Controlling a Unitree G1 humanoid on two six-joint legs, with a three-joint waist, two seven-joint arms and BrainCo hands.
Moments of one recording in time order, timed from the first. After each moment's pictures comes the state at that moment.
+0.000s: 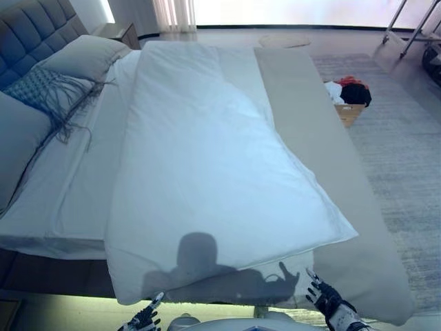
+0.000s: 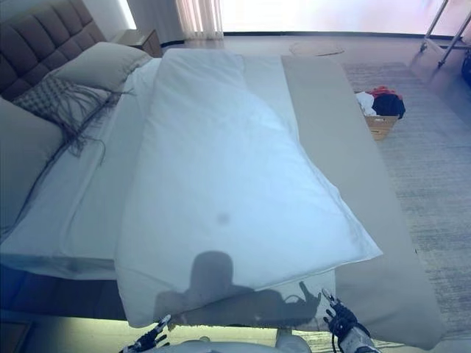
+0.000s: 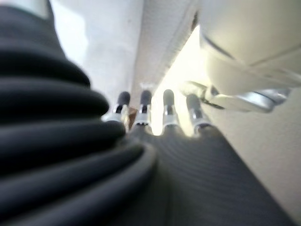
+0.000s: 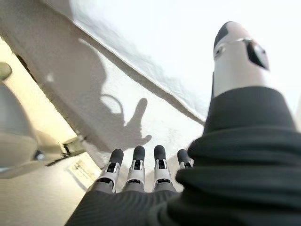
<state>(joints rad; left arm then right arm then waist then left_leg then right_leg) 0.02 0.24 -0.08 1.32 -0.60 0.01 -0.18 -0.06 -0.28 0.05 1.30 0.92 -0.02 0.20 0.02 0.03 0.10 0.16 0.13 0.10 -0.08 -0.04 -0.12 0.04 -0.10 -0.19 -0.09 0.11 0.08</state>
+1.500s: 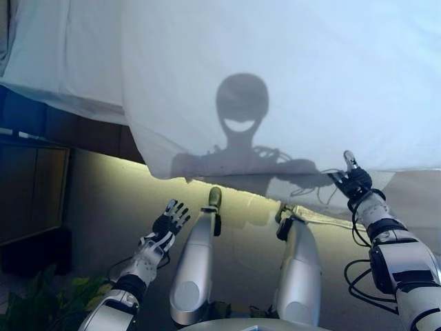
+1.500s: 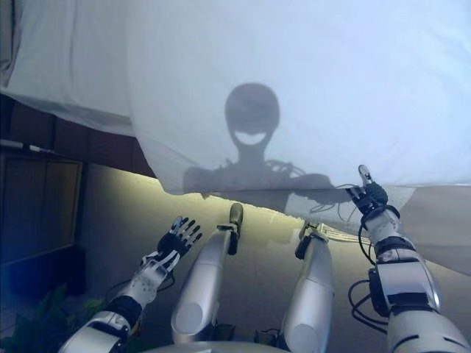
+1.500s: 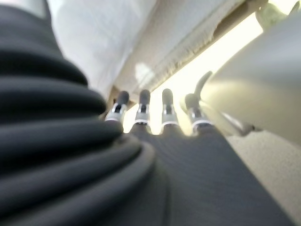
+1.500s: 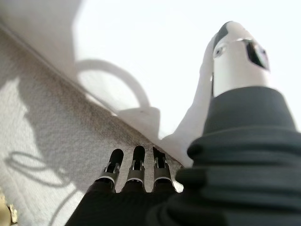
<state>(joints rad) -0.21 0.30 -0.26 0.86 -1.14 -0.04 -0.30 -0.70 -0.60 0.09 1.26 1.17 0.03 0.23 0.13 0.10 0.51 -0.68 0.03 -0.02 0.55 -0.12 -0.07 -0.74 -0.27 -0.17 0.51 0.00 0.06</state>
